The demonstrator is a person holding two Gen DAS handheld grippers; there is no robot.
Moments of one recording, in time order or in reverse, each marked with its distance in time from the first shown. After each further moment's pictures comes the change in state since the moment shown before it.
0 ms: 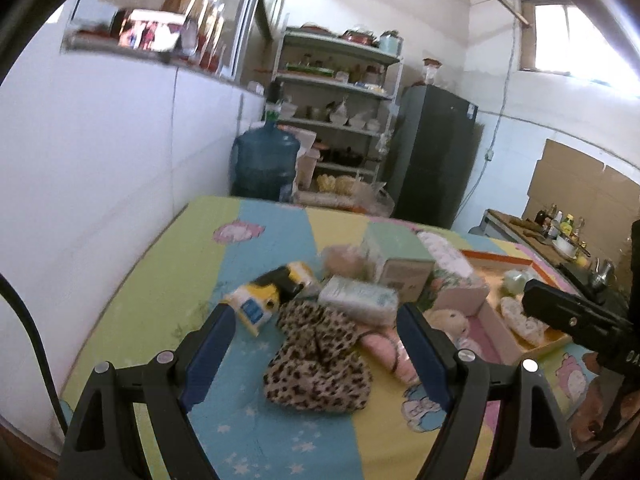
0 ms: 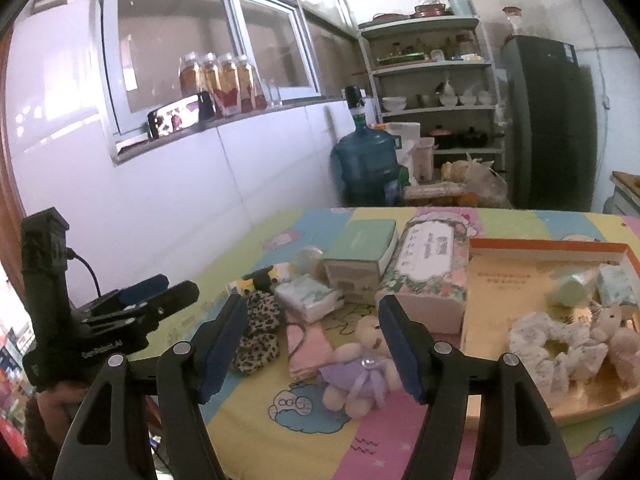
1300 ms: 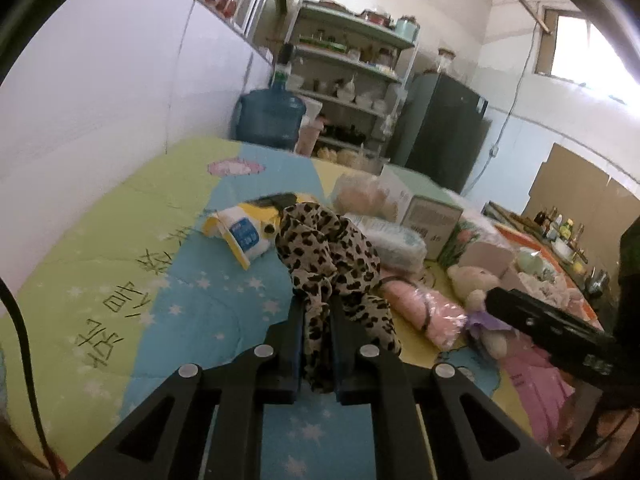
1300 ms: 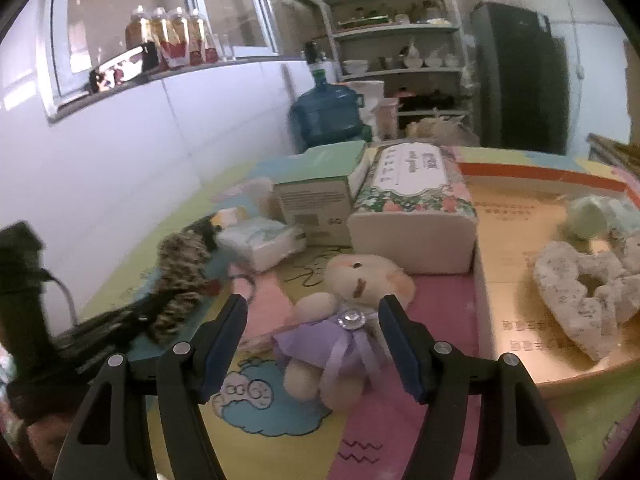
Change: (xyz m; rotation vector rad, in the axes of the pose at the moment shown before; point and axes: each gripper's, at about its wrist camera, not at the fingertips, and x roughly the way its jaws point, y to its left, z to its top) left arm 0.032 0.009 -0.054 -0.087 0.049 -0.041; right arm 0.063 -0.013 -0.043 0.056 0.094 -0.173
